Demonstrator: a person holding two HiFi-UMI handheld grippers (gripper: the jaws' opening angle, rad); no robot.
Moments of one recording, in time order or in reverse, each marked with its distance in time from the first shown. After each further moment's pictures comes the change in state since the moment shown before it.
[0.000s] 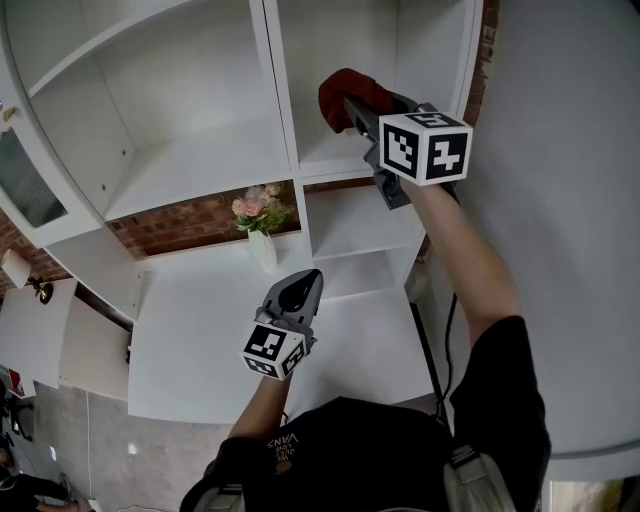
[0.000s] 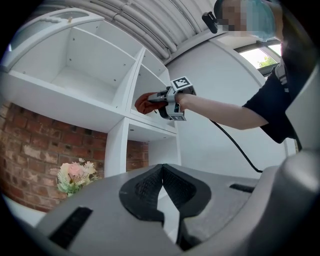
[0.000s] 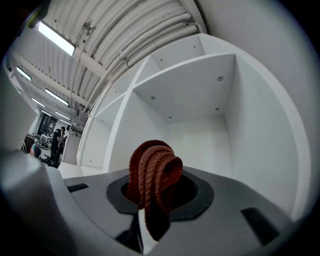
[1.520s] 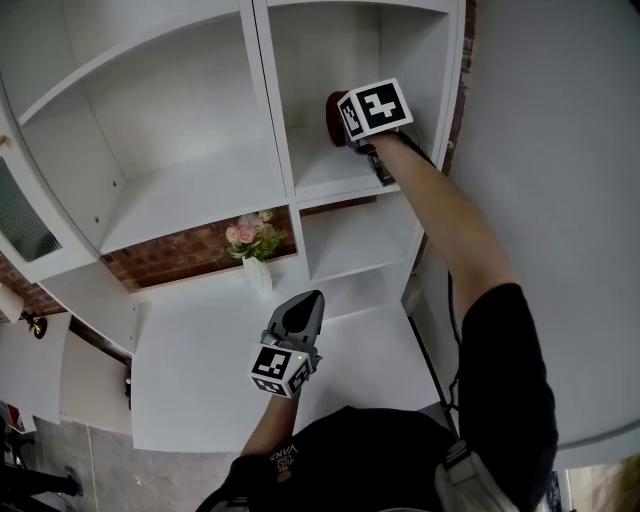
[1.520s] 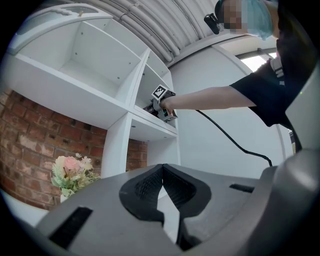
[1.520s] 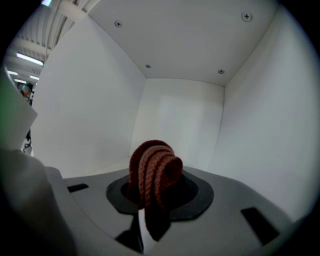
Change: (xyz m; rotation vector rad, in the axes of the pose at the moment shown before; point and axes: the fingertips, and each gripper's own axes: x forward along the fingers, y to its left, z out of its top) left arm 0.004 0.011 -0.013 -0.040 -0.032 -0.033; right arm 0.071 -0.078 -0.048 -0.123 0.452 -0.251
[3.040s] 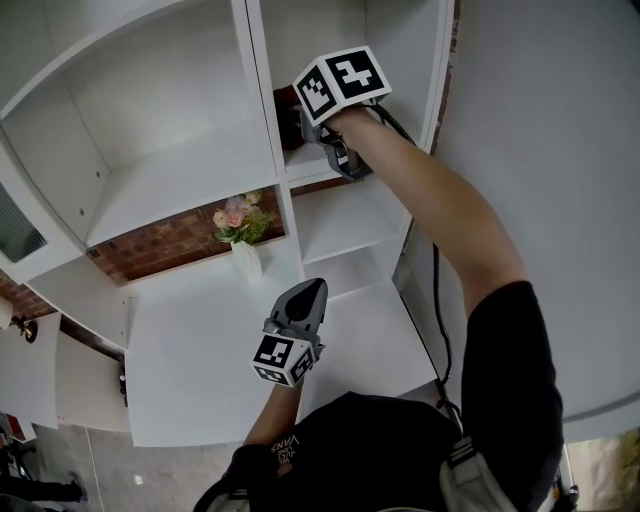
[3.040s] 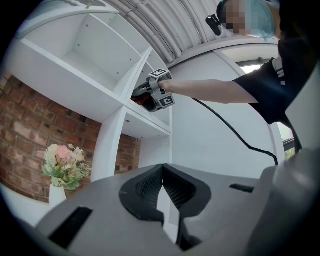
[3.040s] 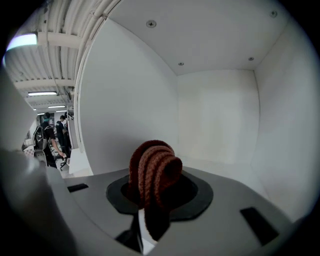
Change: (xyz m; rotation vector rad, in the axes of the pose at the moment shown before) left arm -0.001 -0.019 -0.011 -0.064 -0.003 -0.072; right arm -0.030 0.110 0.011 0.112 0.067 0.327
